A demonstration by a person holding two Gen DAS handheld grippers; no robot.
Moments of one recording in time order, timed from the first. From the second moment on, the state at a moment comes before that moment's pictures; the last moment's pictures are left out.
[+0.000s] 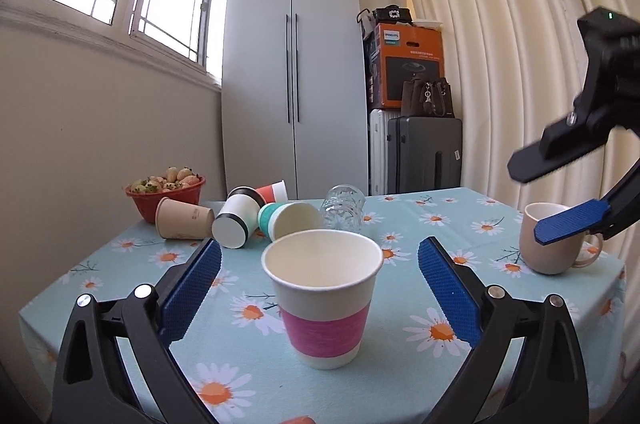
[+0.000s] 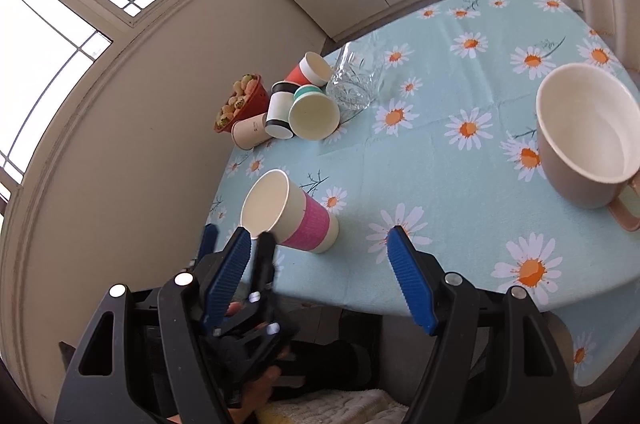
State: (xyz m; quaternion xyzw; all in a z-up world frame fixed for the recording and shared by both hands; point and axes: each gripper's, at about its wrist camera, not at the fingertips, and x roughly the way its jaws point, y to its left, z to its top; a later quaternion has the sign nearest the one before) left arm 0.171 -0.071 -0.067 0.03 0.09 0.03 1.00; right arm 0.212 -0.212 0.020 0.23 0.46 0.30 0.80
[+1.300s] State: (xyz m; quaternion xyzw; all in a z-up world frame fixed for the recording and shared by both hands) left arm -0.014 0.035 0.007 -0.03 0.18 -0.02 0.98; right arm -0.020 -0.167 0.042 -0.02 0.25 0.20 0.95
